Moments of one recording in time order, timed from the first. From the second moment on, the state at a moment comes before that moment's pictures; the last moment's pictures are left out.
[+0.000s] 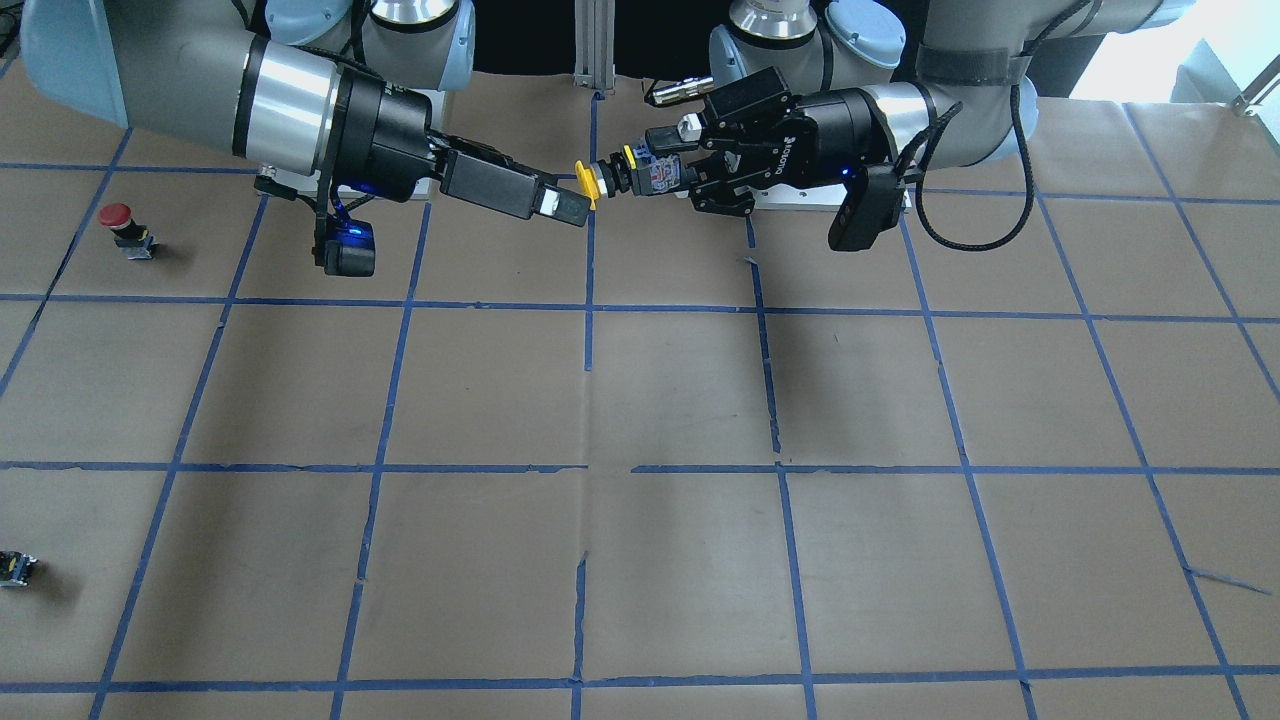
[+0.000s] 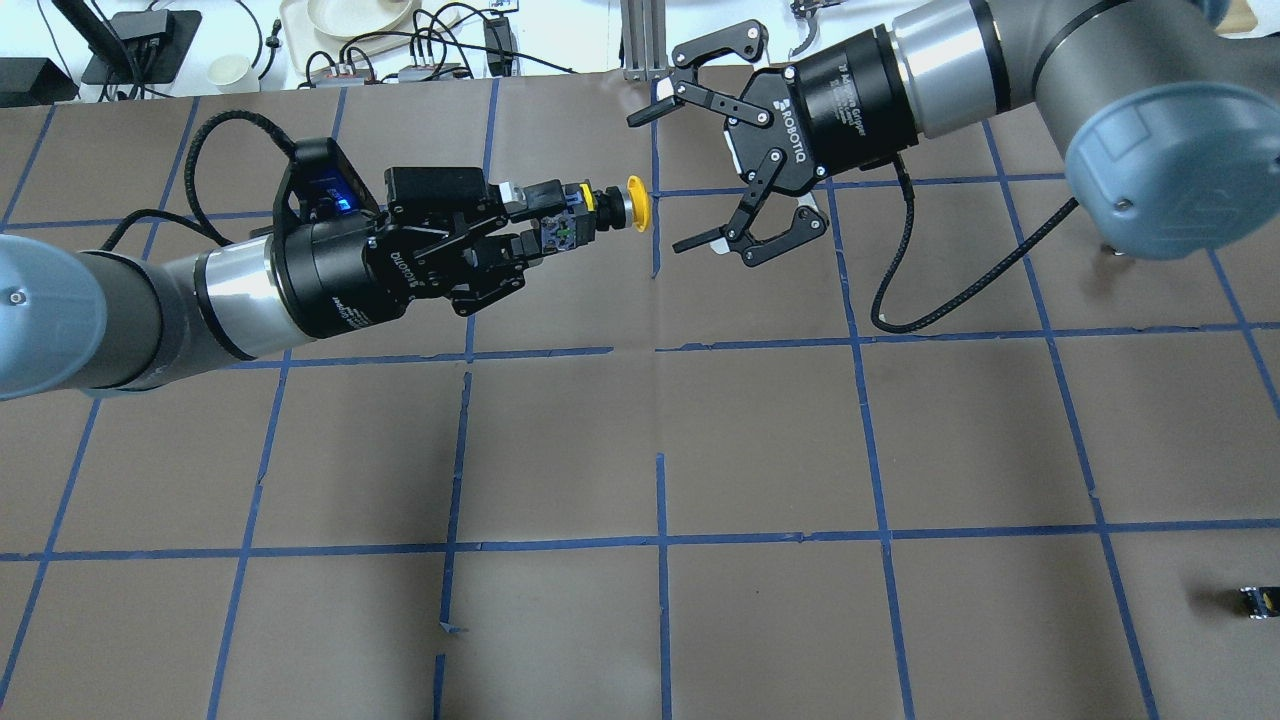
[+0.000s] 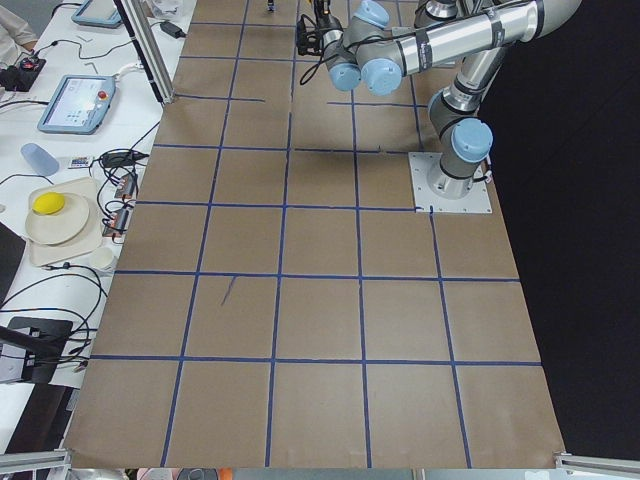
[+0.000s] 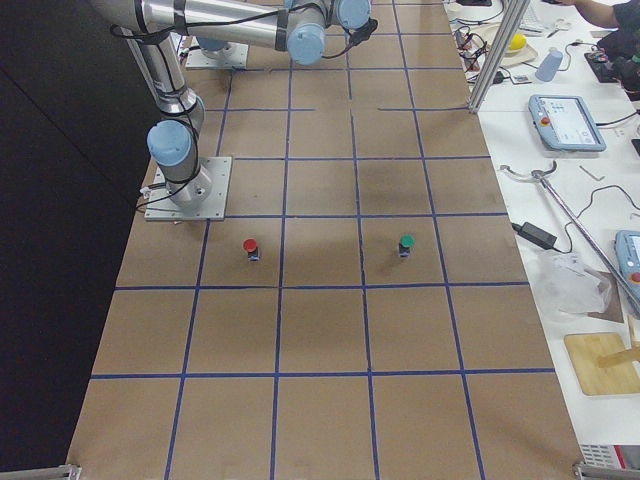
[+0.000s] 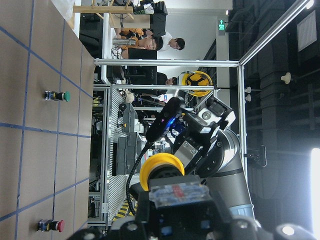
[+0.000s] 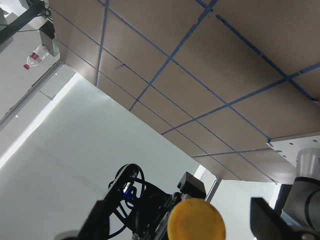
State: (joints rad) left arm -1.37 -1.46 -1.95 -2.42 -0.05 1.09; right arm 1.56 -1.53 1.70 -1.64 -0.46 0.80
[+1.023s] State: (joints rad) left arm -1.37 -1.45 -1.95 -2.42 -0.05 1.09; right arm 1.57 -1.53 1.73 -1.72 -0.47 0.98
